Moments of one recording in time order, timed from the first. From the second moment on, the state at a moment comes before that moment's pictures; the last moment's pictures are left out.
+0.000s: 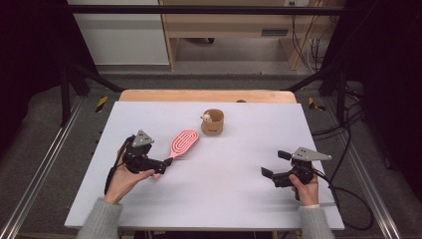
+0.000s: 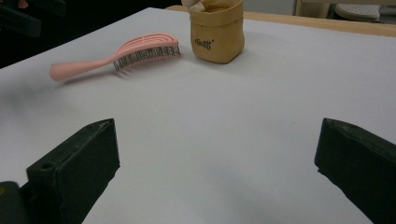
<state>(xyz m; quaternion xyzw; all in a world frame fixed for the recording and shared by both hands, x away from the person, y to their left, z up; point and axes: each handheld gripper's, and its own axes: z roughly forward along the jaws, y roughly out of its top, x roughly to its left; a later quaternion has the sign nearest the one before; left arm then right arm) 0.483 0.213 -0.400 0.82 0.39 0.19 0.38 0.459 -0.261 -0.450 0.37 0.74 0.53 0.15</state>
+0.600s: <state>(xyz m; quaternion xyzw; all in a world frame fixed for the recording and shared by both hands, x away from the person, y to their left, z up) 0.504 0.207 -0.408 0.82 0.41 0.17 0.36 0.459 -0.261 -0.450 0.37 0.74 0.53 0.15</state>
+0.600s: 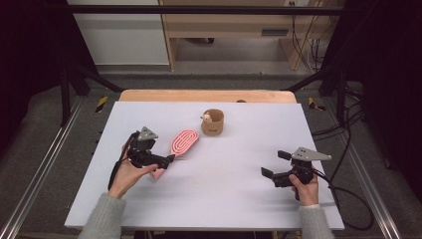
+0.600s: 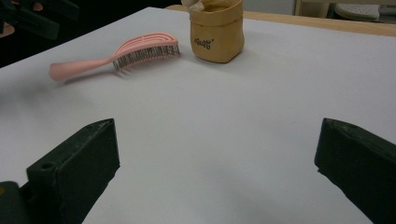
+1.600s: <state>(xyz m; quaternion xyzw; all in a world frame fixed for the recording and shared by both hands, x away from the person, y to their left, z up) 0.520 0.193 -0.439 0.84 0.41 0.16 0.32 0.459 -0.261 -0.450 0.37 0.74 0.53 0.15</state>
